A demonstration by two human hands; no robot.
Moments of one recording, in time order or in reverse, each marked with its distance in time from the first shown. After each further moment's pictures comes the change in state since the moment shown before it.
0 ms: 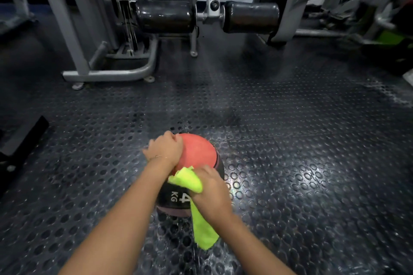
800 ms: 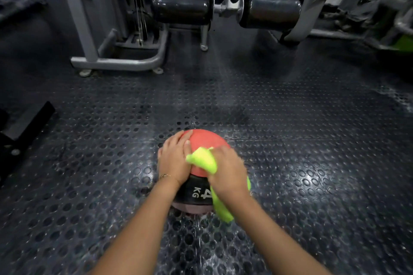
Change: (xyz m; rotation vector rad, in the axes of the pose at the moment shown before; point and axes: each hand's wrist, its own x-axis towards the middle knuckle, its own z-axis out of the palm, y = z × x) left_hand -0.013 -0.031 0.034 -0.175 0.136 0.314; right_hand 0.037 -0.006 -0.021 -0.248 0.007 0.064
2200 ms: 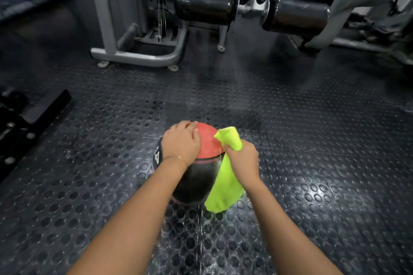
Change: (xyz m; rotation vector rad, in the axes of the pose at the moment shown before) left_hand 0.039 0.001 -0.015 0.207 0.070 -0.031; right_hand 0.050 0.016 0.006 0.431 -0.017 0.407
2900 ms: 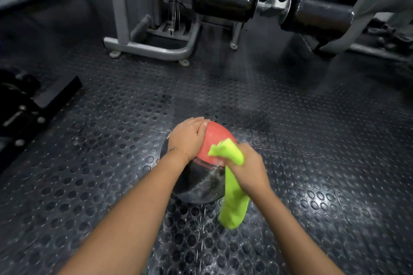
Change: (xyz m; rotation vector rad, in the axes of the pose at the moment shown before) left_hand 0.011 -0.011 0.001 -0.211 -0.077 0.050; right_hand -0.015 0.003 -0.005 -0.139 -0.145 -0.317
